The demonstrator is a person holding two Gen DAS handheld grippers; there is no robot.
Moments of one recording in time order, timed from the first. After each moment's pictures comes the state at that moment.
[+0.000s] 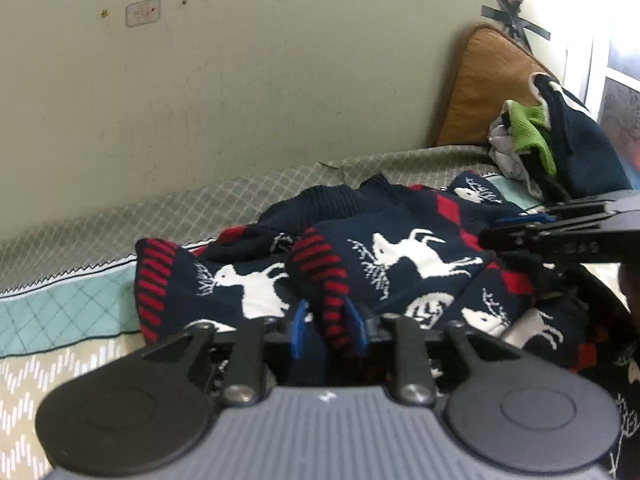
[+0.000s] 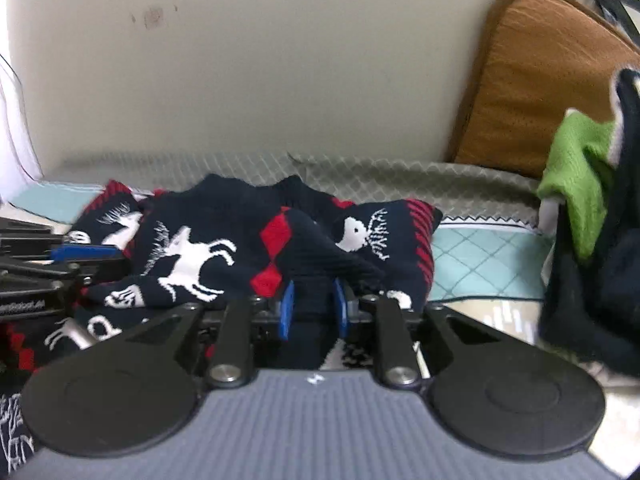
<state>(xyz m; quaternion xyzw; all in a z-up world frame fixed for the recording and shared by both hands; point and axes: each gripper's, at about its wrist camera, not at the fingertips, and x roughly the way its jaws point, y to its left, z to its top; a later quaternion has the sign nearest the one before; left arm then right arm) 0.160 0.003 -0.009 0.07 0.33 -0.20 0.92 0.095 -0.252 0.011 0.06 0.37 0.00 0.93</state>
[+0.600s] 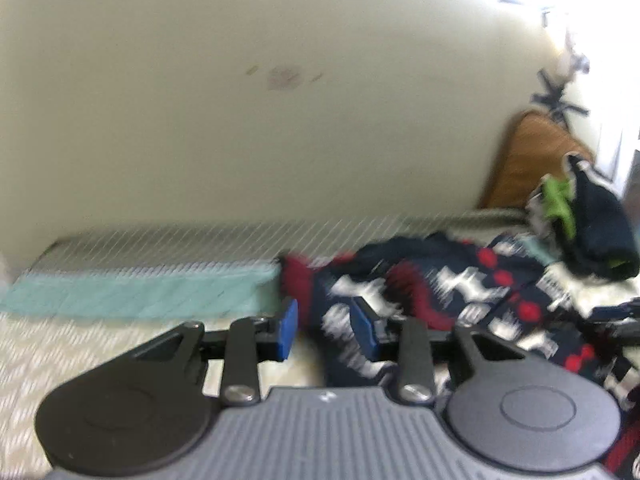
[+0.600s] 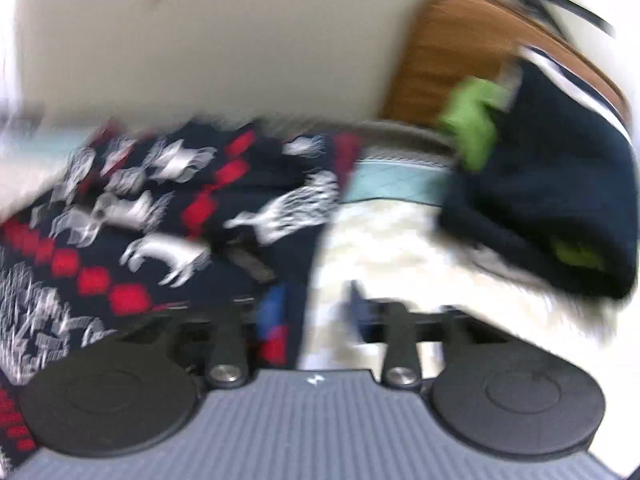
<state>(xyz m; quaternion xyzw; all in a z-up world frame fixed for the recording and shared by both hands) 0.096 0.091 0.041 0.02 0.29 -0.11 0.95 0.008 -0.270 0.011 0.06 0.37 -0.07 0.92</state>
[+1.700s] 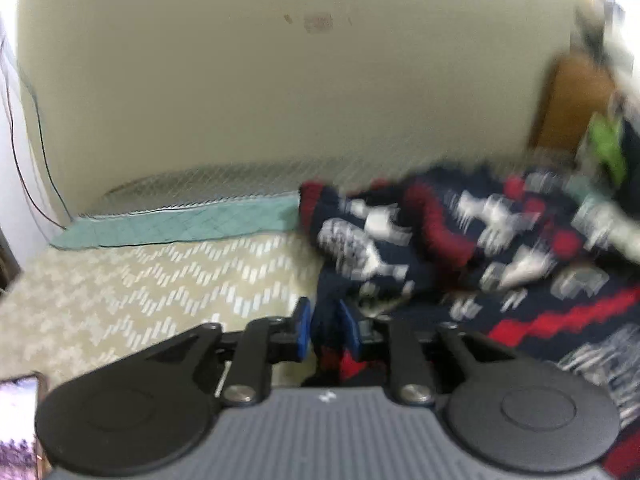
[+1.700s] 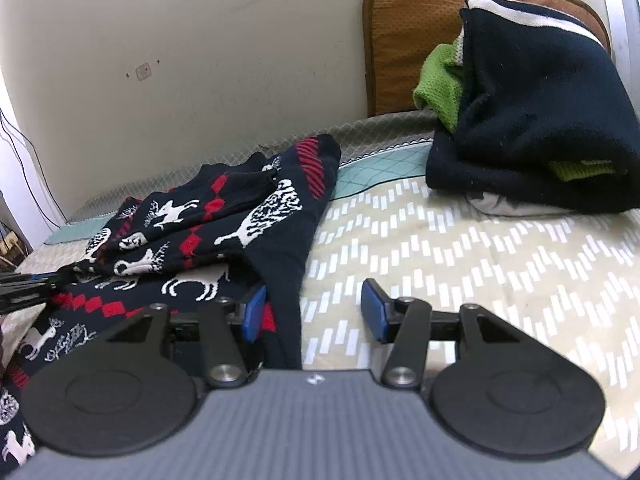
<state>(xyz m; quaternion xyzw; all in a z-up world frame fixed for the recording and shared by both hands) 0.047 0.070 0.013 0.02 0.30 -0.02 0.95 -0.010 -0.278 0.000 0.15 0.32 -0.03 0.94</state>
